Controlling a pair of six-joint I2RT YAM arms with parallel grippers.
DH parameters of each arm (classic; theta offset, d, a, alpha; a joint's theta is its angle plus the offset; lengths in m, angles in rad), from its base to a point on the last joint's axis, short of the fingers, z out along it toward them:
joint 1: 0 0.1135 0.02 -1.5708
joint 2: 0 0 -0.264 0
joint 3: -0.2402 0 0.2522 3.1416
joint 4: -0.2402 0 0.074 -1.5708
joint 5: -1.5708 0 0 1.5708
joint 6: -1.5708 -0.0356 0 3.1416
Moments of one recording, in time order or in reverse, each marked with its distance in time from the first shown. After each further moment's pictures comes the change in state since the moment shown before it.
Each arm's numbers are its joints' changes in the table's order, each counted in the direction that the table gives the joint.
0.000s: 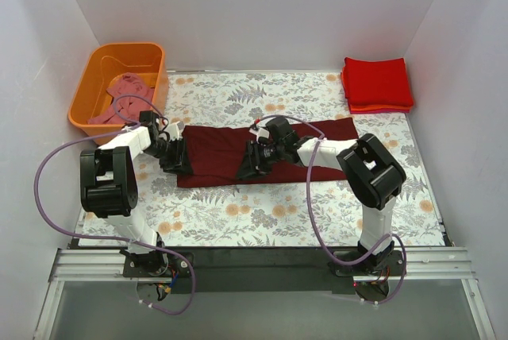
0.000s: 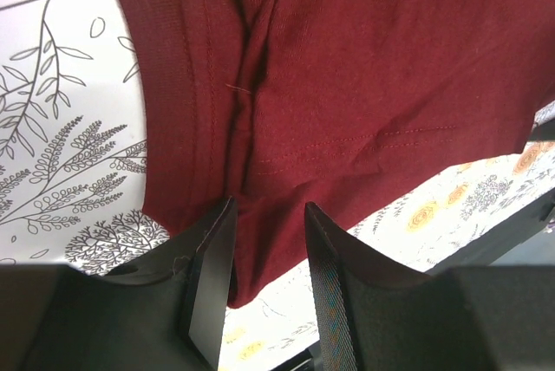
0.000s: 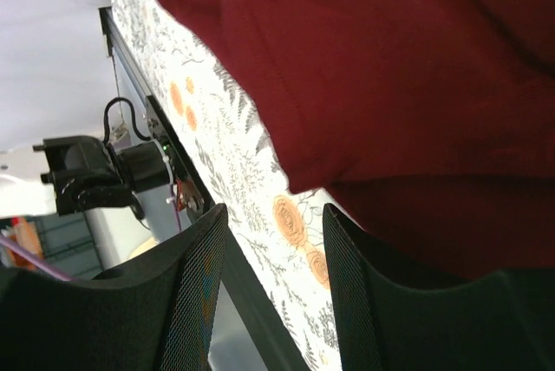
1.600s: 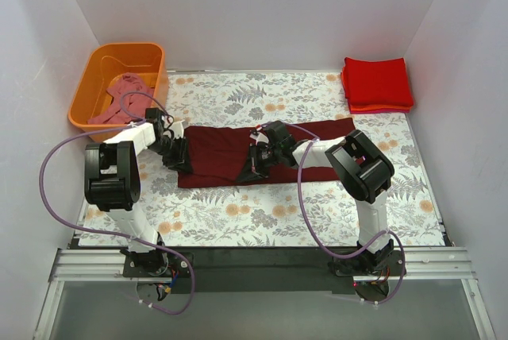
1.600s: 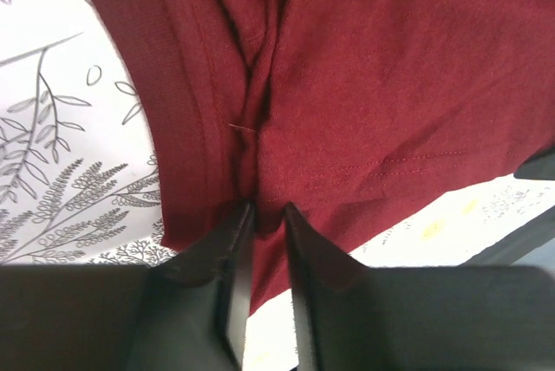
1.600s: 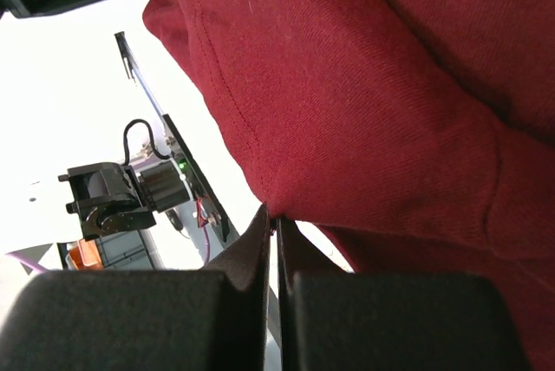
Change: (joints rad) left arm -0.035 0.059 -0.044 0.003 0.035 -0.002; right arm 0.008 0.111 0.000 0.102 0.017 -0.167
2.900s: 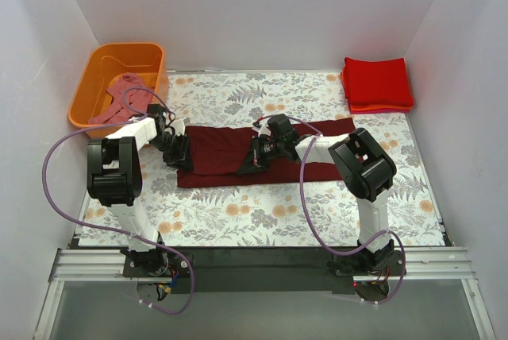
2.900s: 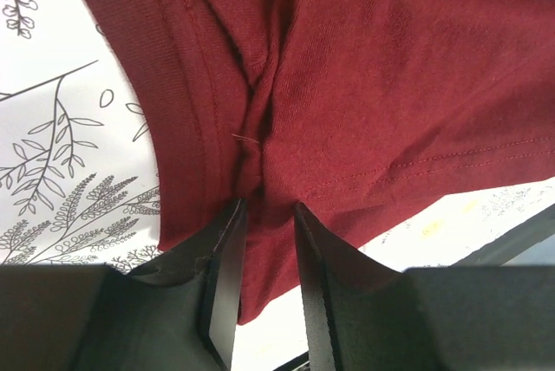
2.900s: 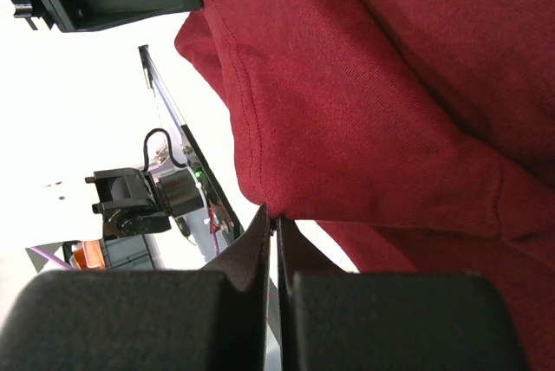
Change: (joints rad) left arm -0.008 0.051 -0.083 -0.067 0.019 -0.017; right arm -0.046 0.001 -0.040 0.007 0.033 0.006
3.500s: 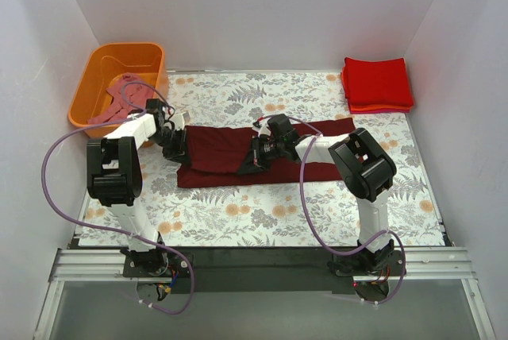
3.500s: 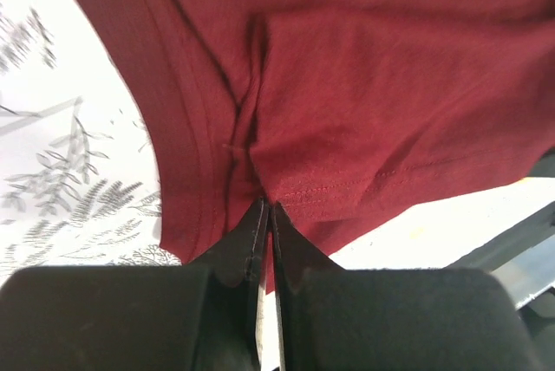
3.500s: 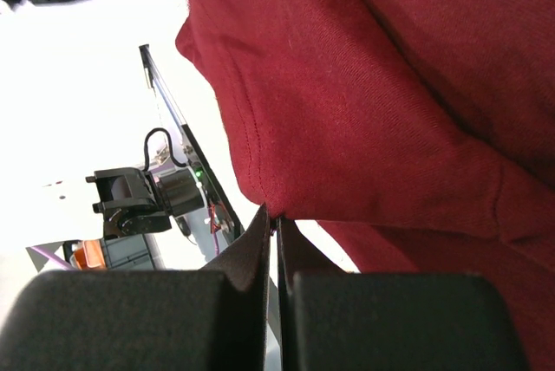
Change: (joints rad) left arm 0.000 0.001 -0.043 -0.019 -0.007 0.008; right arm 0.000 0.000 0.000 0.001 0.001 0.000
